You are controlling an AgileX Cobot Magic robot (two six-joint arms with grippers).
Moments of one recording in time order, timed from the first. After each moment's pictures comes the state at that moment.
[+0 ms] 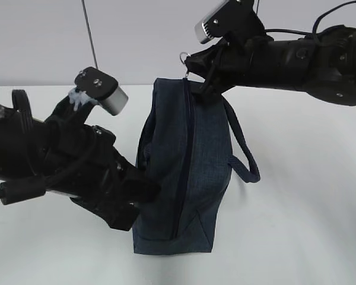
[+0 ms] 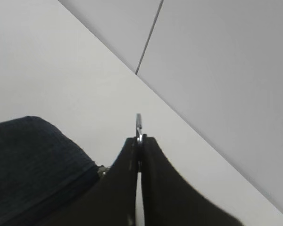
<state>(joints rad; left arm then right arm) -0.65 1.41 -0.78 -0.93 0.50 0.95 0.32 1.79 -1.15 -0.86 -0.38 0.36</state>
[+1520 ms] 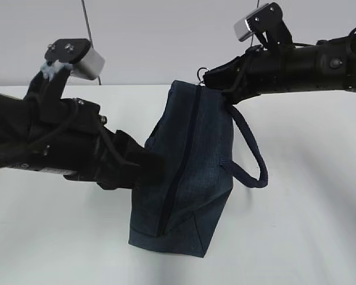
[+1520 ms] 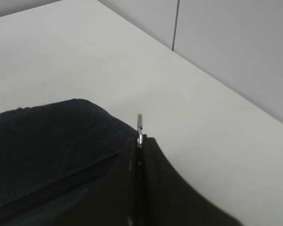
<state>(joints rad) -0.65 1.33 -0.78 -0.98 0.39 0.82 0.15 1.84 -1.17 -1.39 -0.62 0.98</state>
